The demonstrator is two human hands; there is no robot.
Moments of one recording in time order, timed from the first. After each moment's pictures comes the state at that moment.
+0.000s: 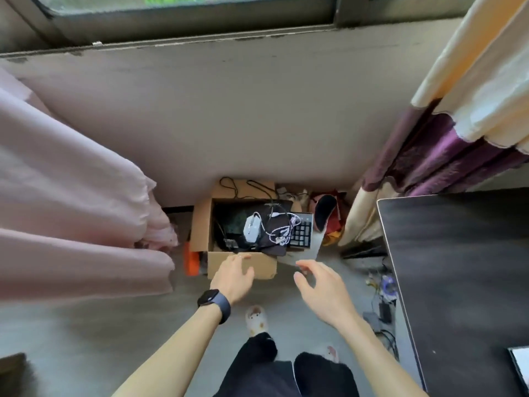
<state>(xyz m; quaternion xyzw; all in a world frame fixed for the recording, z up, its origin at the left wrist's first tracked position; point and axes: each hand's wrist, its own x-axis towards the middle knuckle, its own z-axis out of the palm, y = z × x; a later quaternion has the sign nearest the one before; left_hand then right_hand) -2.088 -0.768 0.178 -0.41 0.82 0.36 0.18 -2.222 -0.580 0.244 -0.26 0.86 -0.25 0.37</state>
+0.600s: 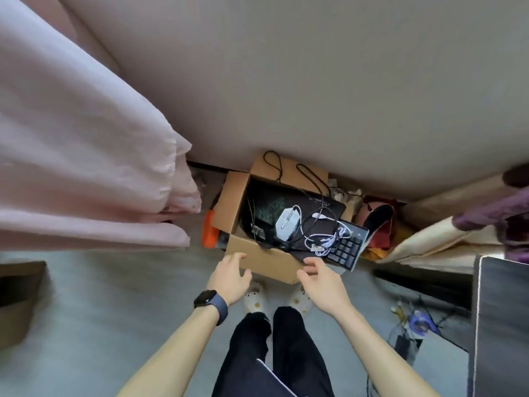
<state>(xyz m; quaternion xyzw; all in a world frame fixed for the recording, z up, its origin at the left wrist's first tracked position) -2.049 -0.835 0.077 -0.54 0.73 0.37 0.20 -2.251 -0.708 0.103 -0.23 0.79 -0.15 0.54</state>
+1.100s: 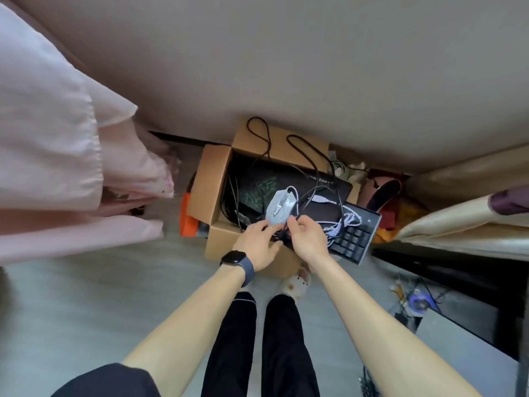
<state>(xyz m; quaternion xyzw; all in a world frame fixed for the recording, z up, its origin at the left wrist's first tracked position) -2.136 -0.864 -0.058 -0.38 0.81 0.38 0.23 -2.266 -0.792 -0.027 -0.11 0.82 -0.23 0.50</state>
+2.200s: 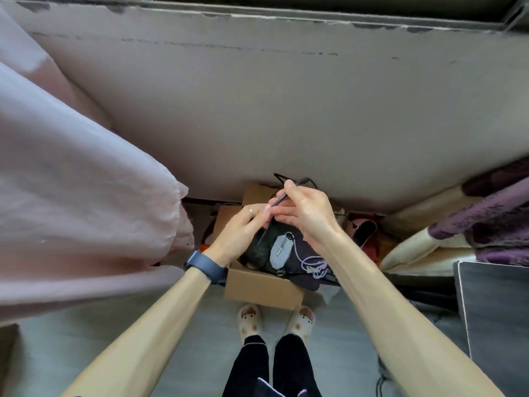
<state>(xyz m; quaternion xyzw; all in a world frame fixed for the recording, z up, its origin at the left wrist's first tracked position) -2.145 -0.960 0.191 -0.37 0.69 0.62 -0.07 -2.287 -0.882 0.235 -0.08 0.65 -0.56 0.51</state>
